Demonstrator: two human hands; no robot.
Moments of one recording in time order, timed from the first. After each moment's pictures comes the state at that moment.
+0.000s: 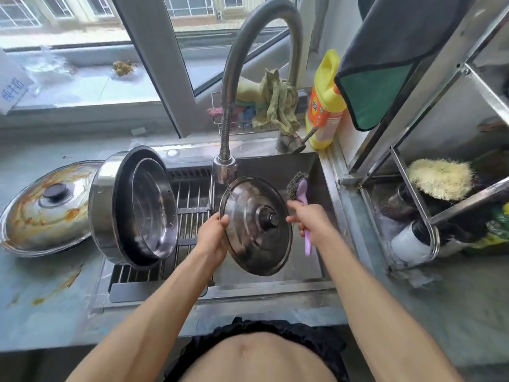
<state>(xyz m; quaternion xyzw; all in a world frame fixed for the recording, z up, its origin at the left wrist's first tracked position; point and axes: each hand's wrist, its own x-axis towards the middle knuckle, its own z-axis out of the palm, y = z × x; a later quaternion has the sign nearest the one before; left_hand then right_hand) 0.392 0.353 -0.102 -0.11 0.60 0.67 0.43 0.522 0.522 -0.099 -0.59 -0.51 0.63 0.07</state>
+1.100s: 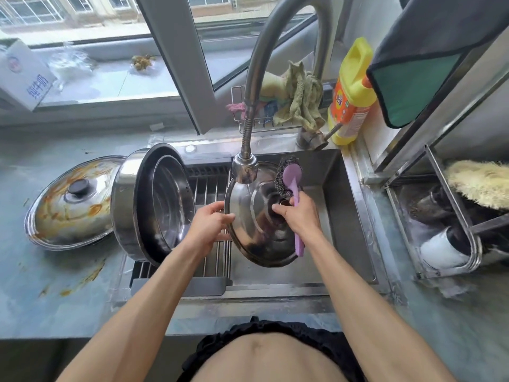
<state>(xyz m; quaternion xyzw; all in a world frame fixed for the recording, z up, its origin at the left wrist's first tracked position) 0.341 0.323 -0.079 0.02 0.73 0.54 0.42 0.477 0.484 -0.099 -0.52 -0.67 0.52 0.09</state>
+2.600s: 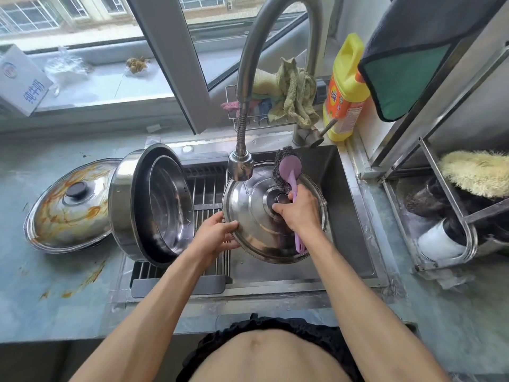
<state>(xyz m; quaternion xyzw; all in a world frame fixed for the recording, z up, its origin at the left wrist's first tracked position) 0.362 0.313 -0.088 0.01 0.69 0.54 0.48 0.482 0.479 -0.085 -0.50 -0.73 0.45 0.13</state>
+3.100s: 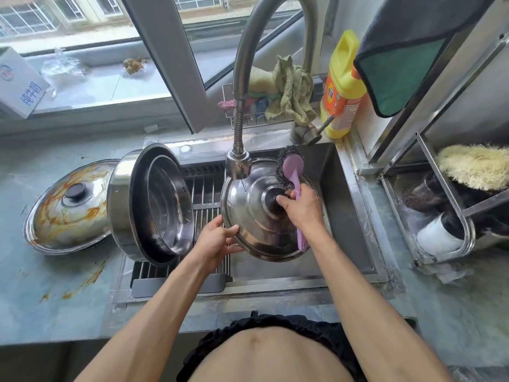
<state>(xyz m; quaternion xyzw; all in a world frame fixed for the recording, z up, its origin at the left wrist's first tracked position) 0.375 0.311 -0.094 -0.02 0.66 0.57 0.49 0.489 0.485 -0.092 -0.51 -0.69 0.49 0.14</state>
